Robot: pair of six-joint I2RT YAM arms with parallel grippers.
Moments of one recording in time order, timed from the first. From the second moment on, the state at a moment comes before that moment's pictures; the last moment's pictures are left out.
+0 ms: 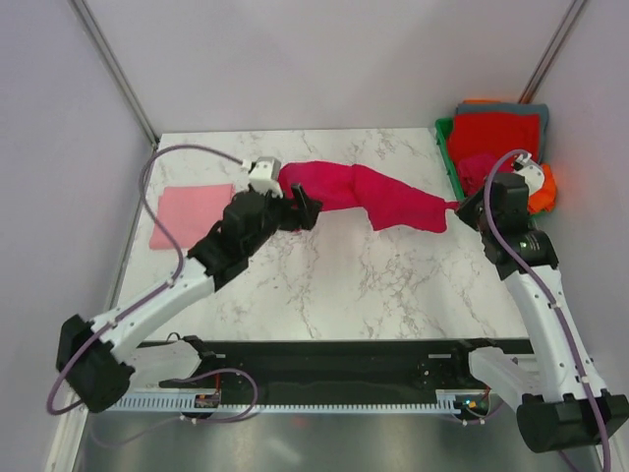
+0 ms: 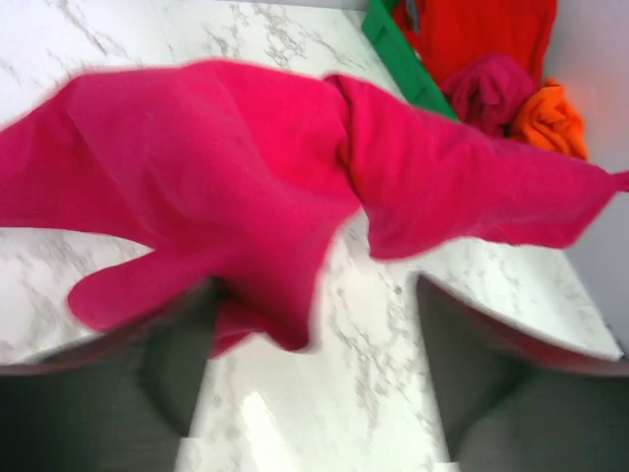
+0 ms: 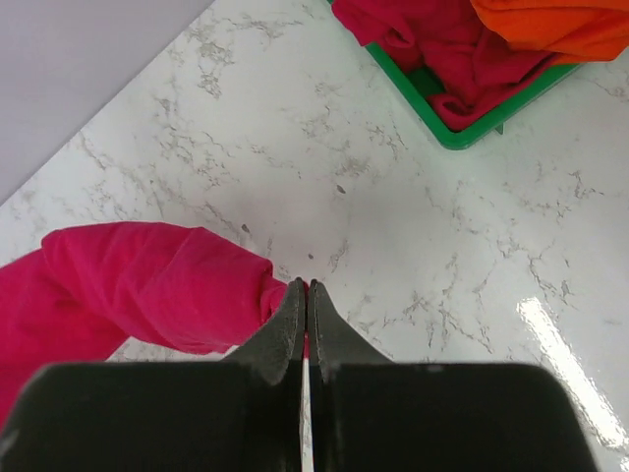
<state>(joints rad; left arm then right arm) -0.66 1.26 1.02 -0.02 -0.11 -0.43 0.11 1.00 1.09 -0.63 0.27 0.68</state>
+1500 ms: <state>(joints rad) -0.40 2.08 1.58 -0.58 -0.06 -0.60 0.10 0.91 0.81 -0.56 0.28 0.66</state>
